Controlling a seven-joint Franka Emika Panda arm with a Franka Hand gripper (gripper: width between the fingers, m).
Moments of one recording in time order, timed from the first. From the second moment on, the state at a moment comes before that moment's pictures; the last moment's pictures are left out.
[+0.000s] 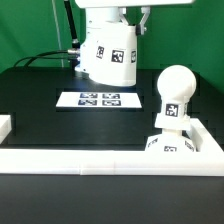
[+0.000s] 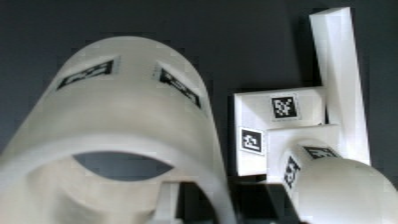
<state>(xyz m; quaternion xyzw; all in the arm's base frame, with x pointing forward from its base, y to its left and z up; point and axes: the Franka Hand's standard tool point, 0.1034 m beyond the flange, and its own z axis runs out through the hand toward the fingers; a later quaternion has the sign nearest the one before) 0.518 0.035 0.187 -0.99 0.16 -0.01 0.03</state>
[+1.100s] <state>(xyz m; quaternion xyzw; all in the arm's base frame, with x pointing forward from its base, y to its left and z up) 0.554 0.095 0.240 -0.98 0.17 0.00 0.05</state>
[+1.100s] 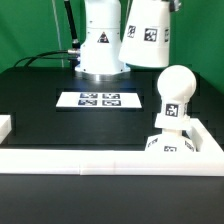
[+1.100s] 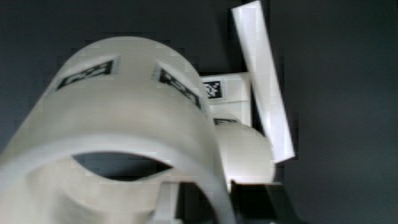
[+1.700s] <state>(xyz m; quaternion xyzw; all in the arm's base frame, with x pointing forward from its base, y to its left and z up) 0.600 0.119 0.237 -0.98 0.17 -0.01 0.05</state>
